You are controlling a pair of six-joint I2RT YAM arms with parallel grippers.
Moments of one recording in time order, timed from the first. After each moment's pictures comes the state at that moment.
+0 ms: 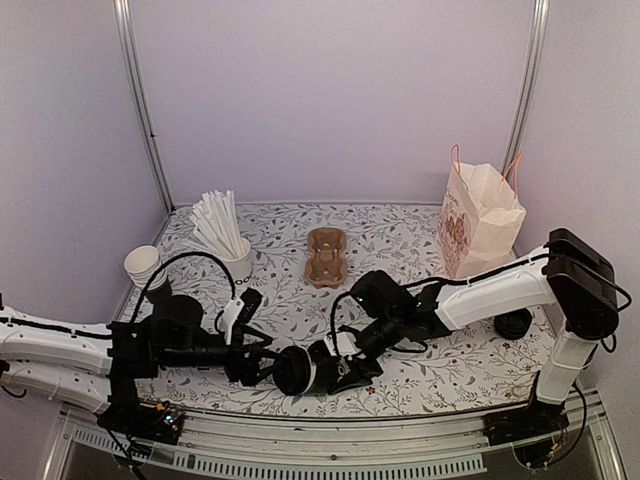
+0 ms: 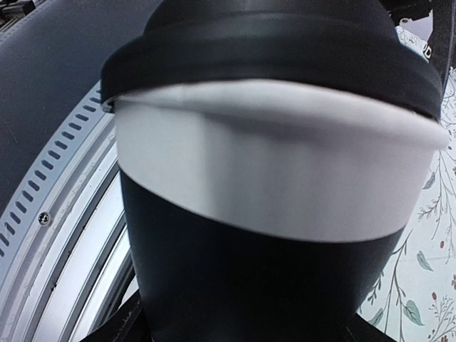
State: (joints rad) left arm -1.10 0.97 0.33 0.21 0.08 -0.44; right arm 1.06 1.79 0.97 -0.04 -0.66 -0.73
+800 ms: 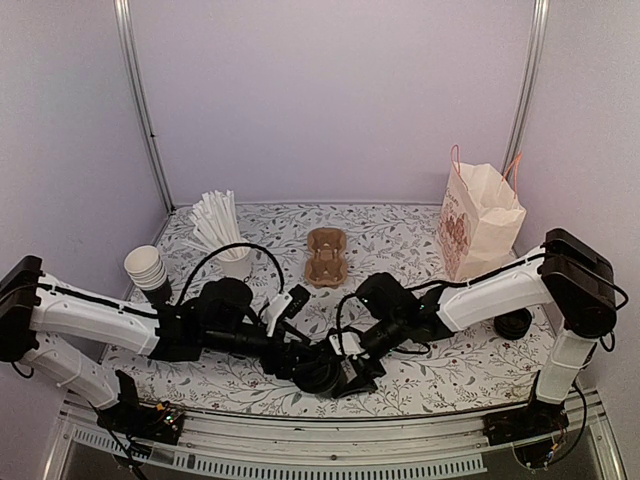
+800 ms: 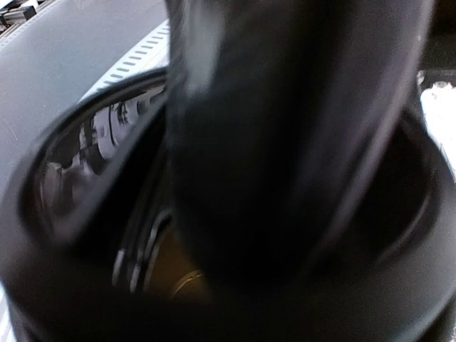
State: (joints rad) left arm -1.09 1.35 0.56 0.27 0.25 -0.40; right arm 1.03 1.81 0.92 0.02 -0.69 -0.71
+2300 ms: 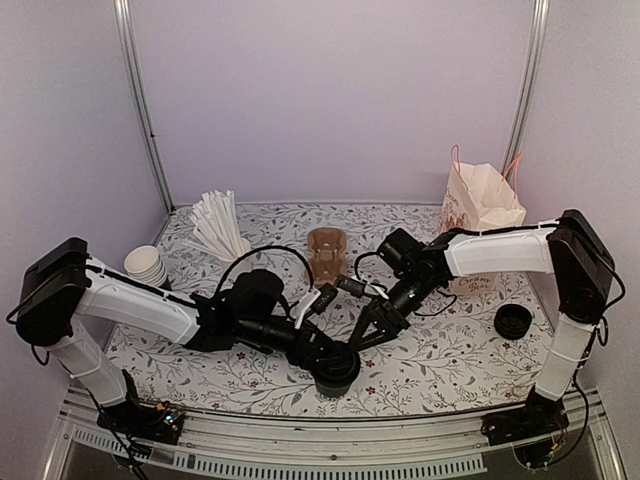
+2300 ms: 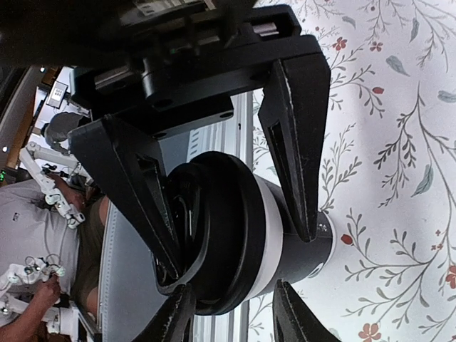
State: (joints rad) left arm -1.05 1.61 0.71 0.36 0.45 -0.50; right arm 0.77 1.80 1.17 -0.59 -1.08 -0.32
